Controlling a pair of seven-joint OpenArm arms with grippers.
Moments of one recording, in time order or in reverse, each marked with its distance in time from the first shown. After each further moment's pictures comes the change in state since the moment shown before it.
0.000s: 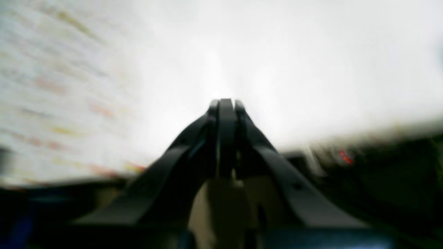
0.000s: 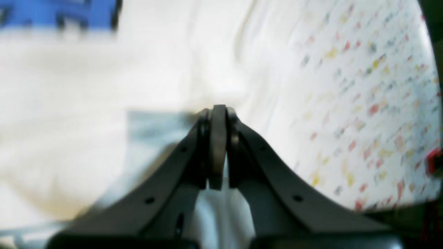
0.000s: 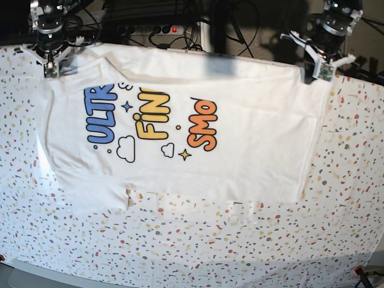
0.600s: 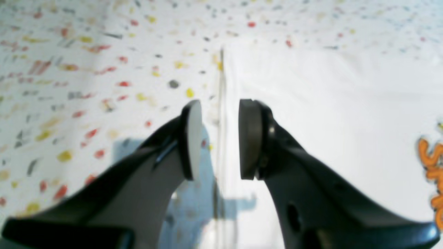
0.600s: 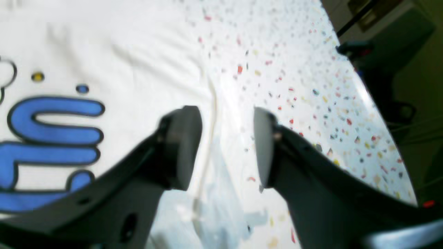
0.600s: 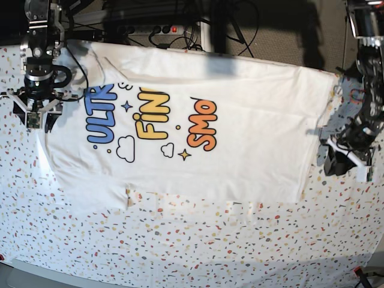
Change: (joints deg) left arm -40.3 -2.0 -7.9 -28.0 -25.9 -19.3 16.7; right arm 15.8 -0.1 1.3 0.2 0.2 0.0 -0.7
